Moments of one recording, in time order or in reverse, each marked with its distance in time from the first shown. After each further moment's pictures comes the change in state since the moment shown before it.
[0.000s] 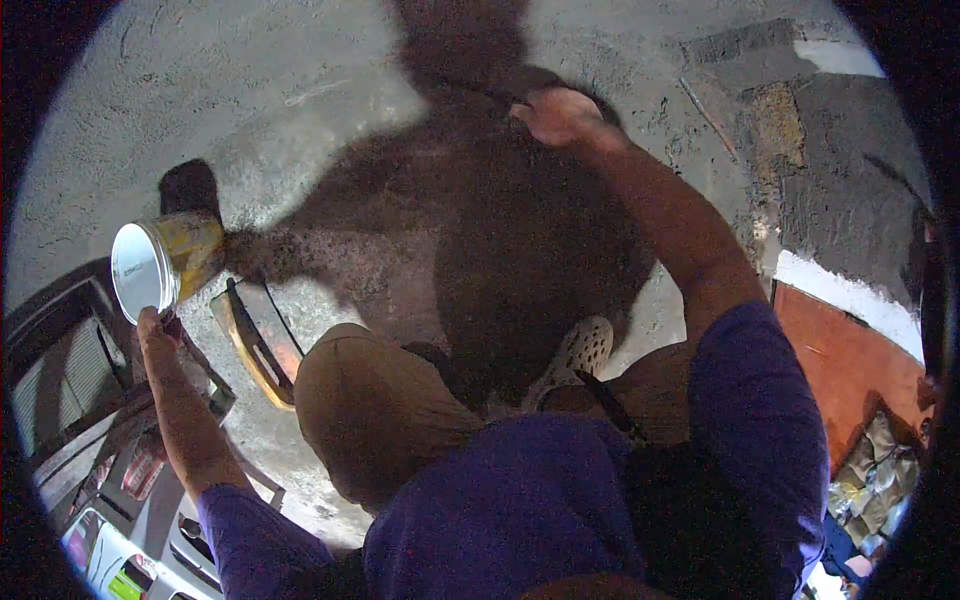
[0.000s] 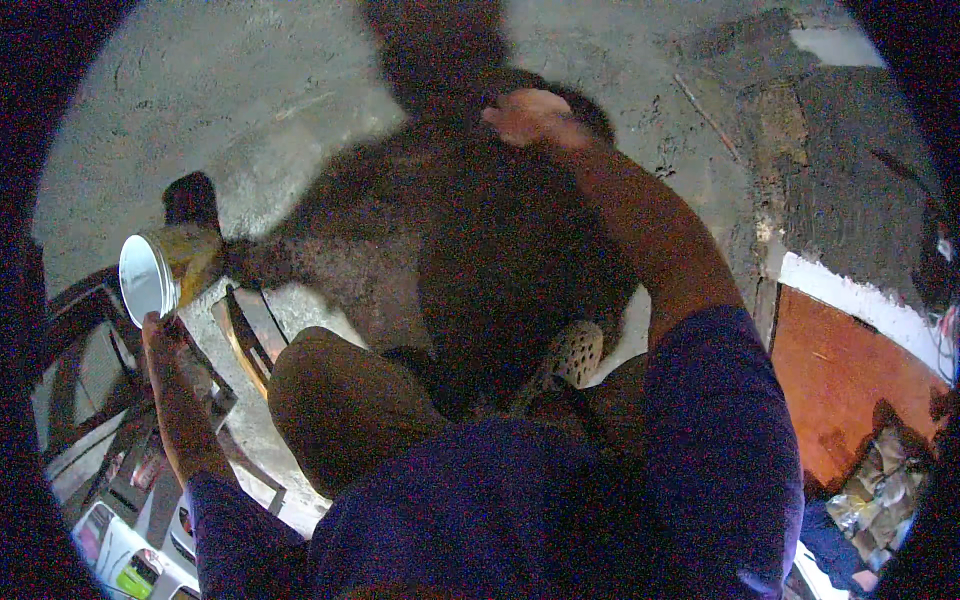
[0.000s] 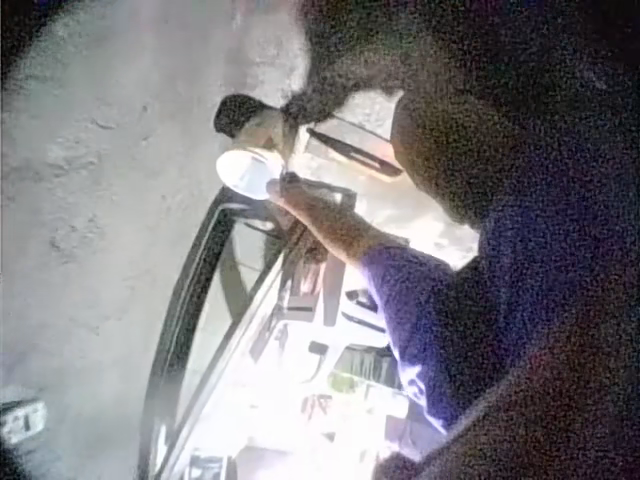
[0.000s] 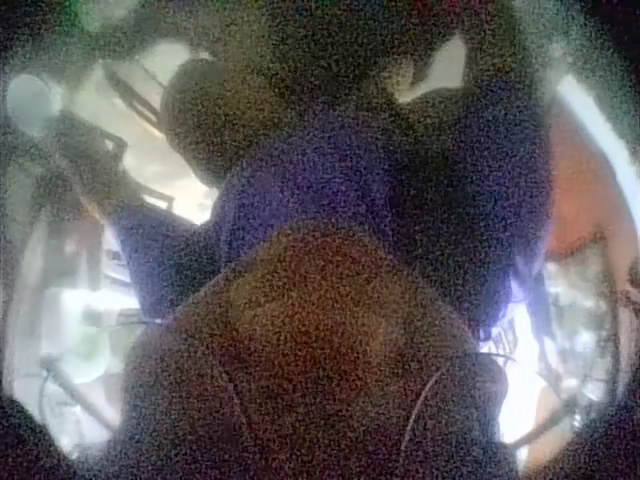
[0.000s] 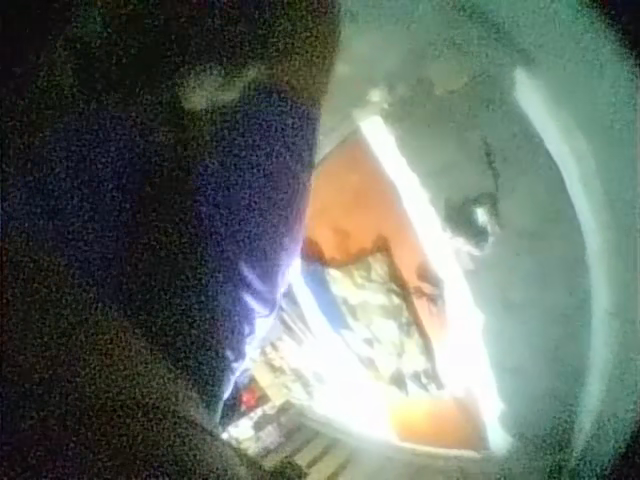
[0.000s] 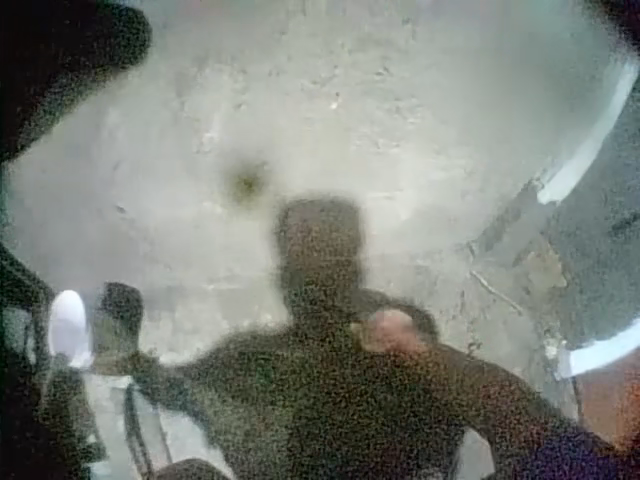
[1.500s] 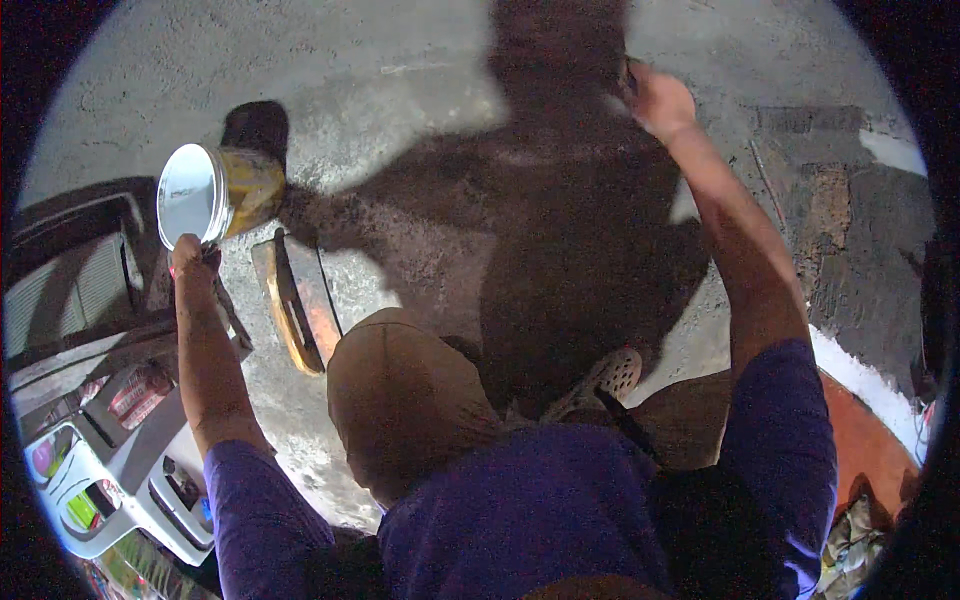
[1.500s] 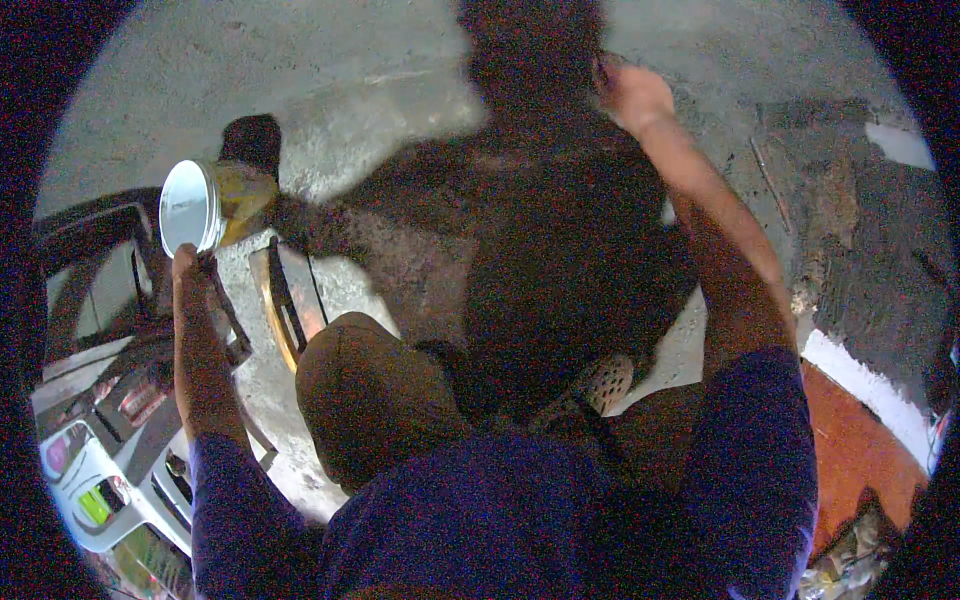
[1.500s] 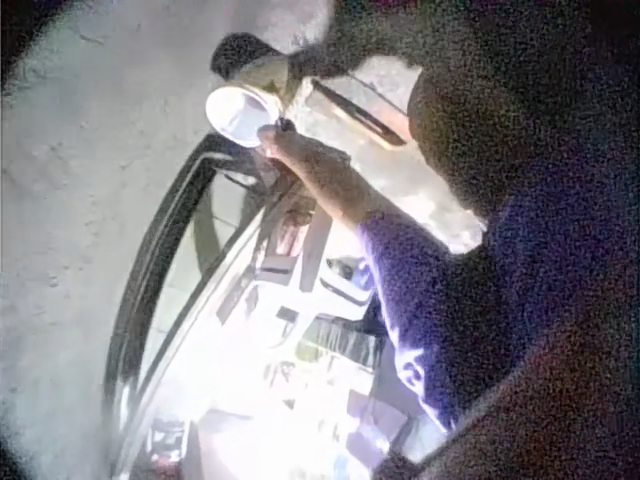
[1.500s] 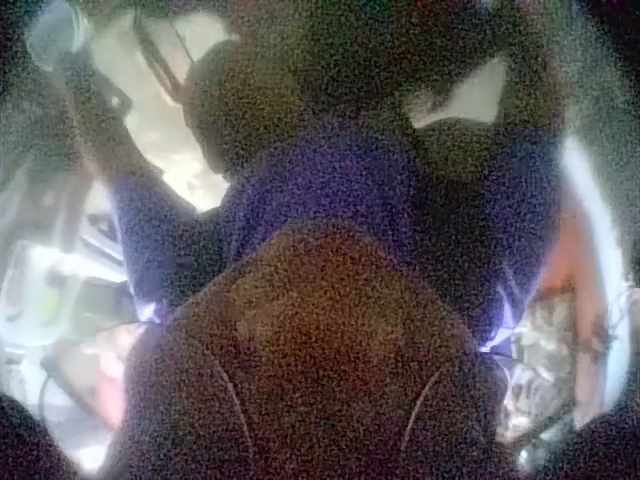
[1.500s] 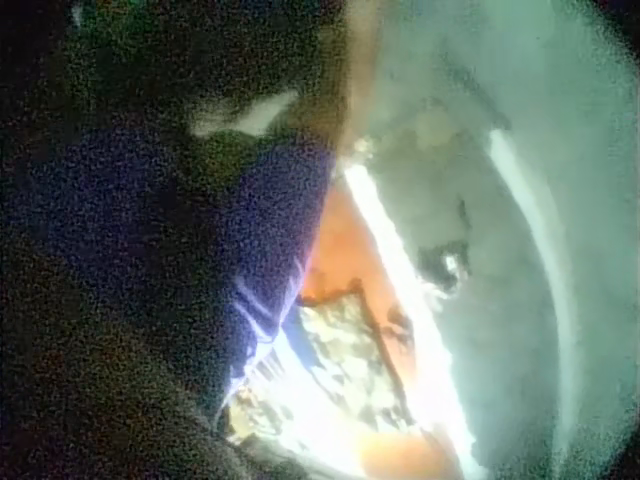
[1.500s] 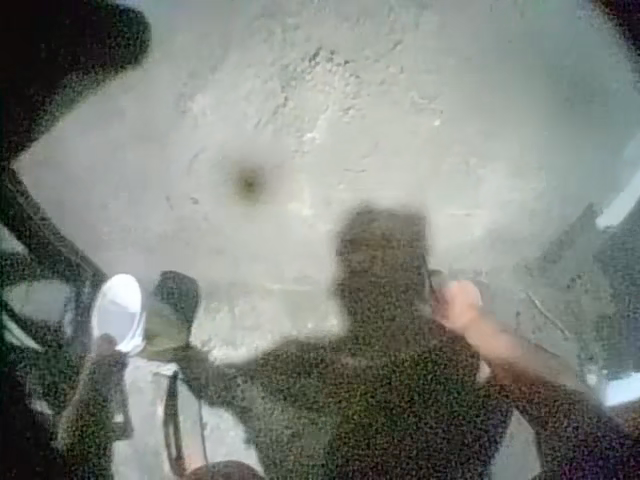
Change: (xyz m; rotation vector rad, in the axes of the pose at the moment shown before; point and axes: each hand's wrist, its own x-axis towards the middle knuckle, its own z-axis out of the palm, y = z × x) left_hand 0.063 -0.026 -0.040 1.293 0.081 0.523; right_hand 0.034 -0.005 -0.046 -0.124 0.608 -0.087
